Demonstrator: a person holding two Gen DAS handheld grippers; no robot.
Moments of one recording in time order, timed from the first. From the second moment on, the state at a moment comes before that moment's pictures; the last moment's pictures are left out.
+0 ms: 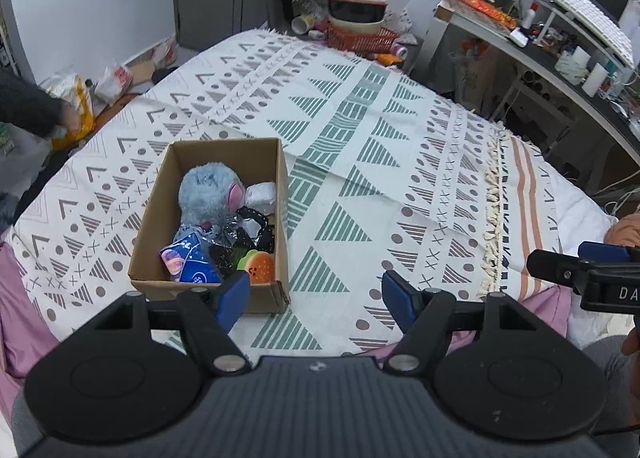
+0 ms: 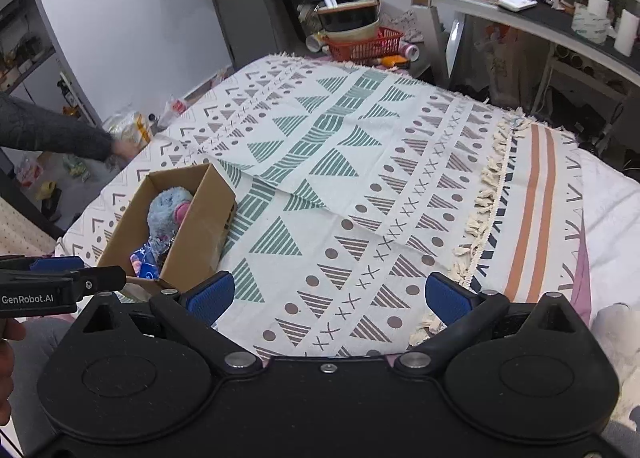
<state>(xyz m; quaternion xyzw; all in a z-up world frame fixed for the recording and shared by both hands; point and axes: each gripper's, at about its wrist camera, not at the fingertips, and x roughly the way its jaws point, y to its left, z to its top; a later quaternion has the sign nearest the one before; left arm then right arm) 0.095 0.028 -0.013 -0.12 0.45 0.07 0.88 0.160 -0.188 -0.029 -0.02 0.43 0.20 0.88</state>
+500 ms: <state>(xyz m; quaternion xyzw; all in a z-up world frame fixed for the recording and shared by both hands) 0.061 0.034 -0.006 -0.11 0.42 0.07 0.90 0.119 -0.185 -0.019 0.02 0.39 0.18 0.90</state>
